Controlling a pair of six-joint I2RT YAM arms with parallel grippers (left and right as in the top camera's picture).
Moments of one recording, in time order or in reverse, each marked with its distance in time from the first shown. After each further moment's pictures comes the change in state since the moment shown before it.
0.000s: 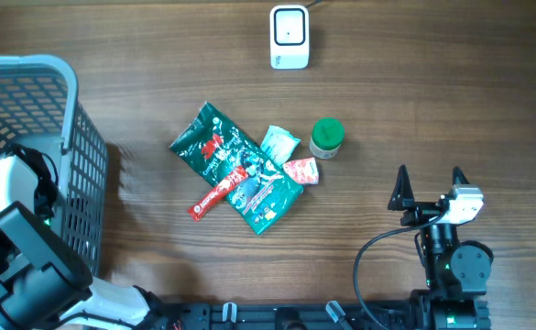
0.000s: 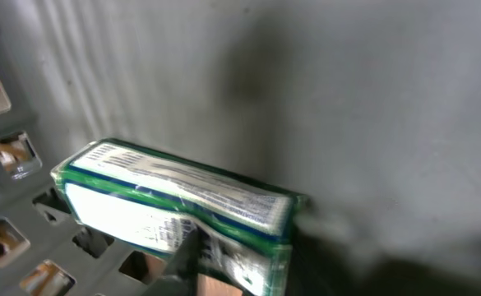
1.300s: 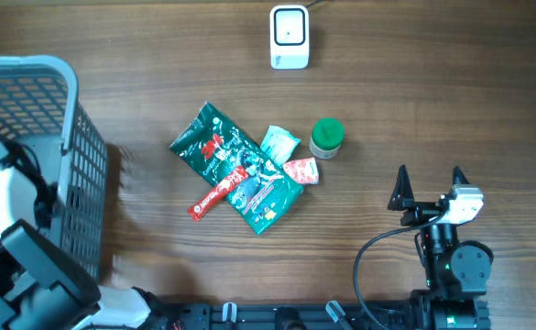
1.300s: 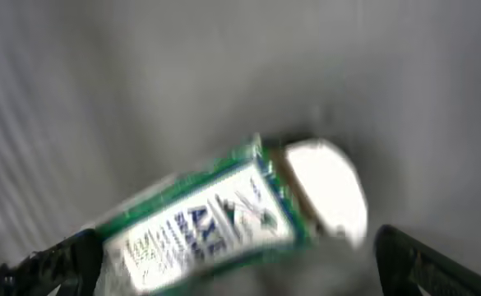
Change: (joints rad) left arm 0.037 -0.088 -0.059 0.329 -0.060 0.334; right arm 0.000 0.000 0.000 0.000 0.000 0.000
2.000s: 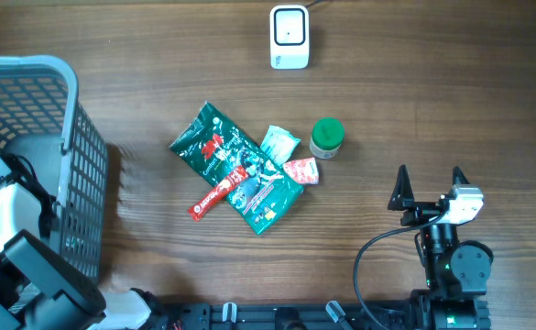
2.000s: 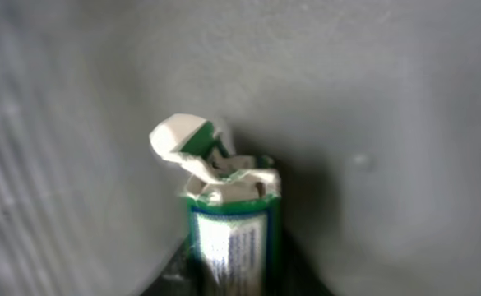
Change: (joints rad) left arm 0.044 -0.050 -0.110 0.146 -0.056 0.076; right arm 0.000 0.000 0.000 0.000 0.000 0.000
